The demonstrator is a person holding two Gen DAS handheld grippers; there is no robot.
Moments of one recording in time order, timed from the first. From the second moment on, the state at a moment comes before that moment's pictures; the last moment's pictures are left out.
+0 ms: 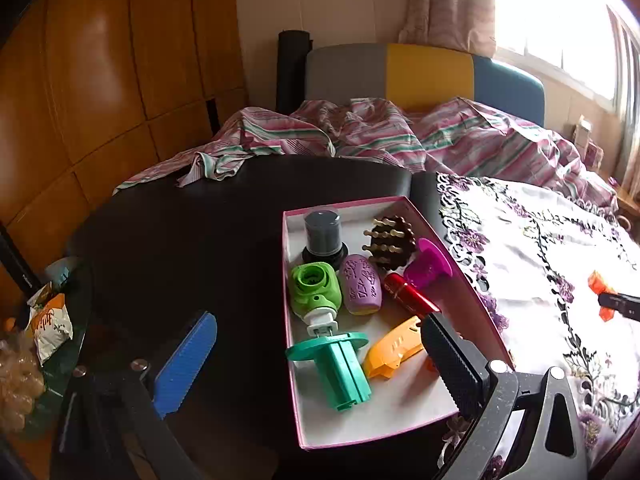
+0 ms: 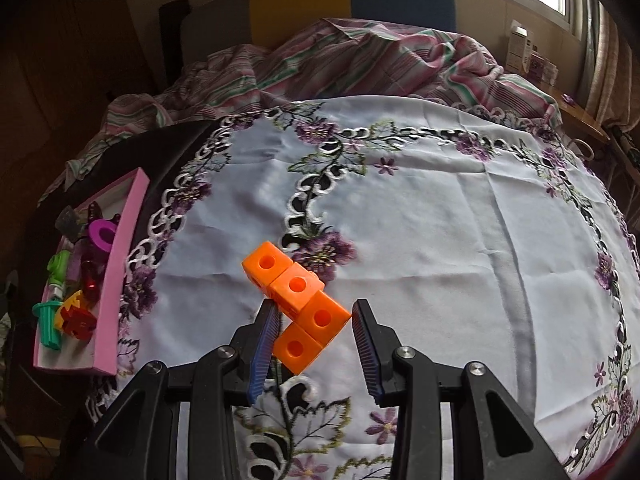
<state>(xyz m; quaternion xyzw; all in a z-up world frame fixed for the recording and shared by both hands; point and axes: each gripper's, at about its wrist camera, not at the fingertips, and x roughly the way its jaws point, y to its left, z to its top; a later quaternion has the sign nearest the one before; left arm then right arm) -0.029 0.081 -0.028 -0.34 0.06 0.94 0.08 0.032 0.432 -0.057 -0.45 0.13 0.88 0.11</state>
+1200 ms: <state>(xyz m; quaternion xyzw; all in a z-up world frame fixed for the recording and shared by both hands) -0.041 0.010 -0.043 -0.36 -0.01 0.93 0.04 -0.063 0.195 -0.089 -0.54 -0.04 0.80 -0.25</state>
